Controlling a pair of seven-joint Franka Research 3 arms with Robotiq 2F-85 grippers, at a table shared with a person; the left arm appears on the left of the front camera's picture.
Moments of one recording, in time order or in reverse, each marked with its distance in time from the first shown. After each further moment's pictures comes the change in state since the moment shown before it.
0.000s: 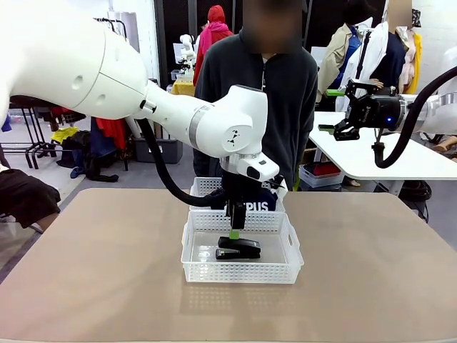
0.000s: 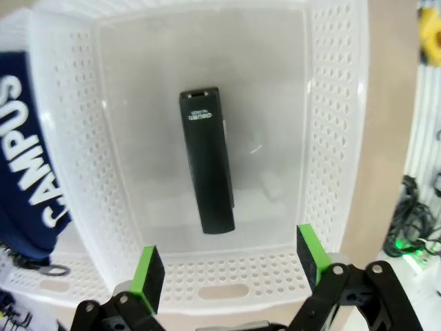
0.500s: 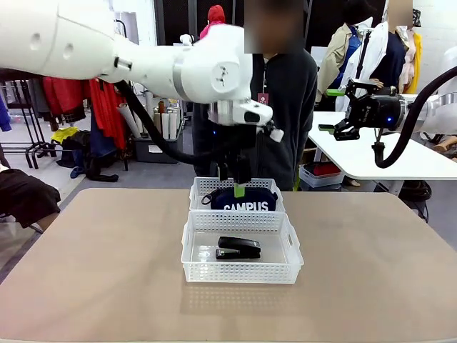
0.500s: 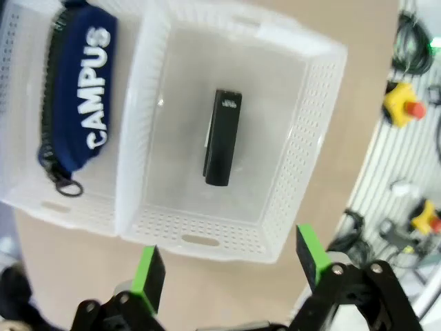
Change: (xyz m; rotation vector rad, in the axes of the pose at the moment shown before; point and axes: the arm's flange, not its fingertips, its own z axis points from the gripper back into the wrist) left arm -0.032 0.014 0.104 -0.044 -0.117 0.326; right arm 0.000 0.000 0.000 0.000 0.000 0.000
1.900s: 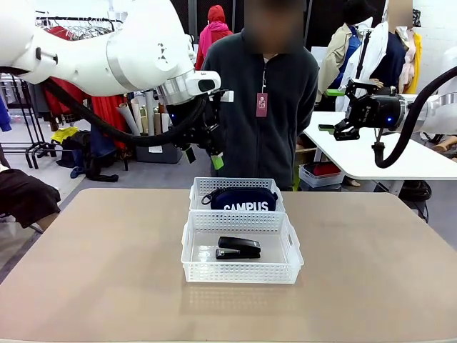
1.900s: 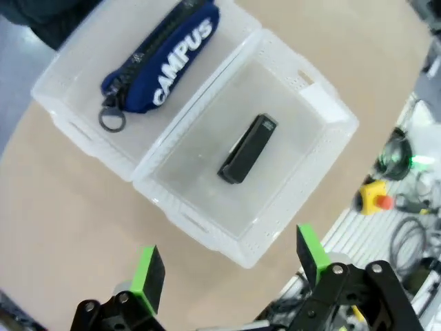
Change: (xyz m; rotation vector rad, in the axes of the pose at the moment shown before) left arm -0.090 0.036 0.049 -0.050 -0.274 0.449; right arm 0.000 0.000 0.000 0.000 0.000 0.000
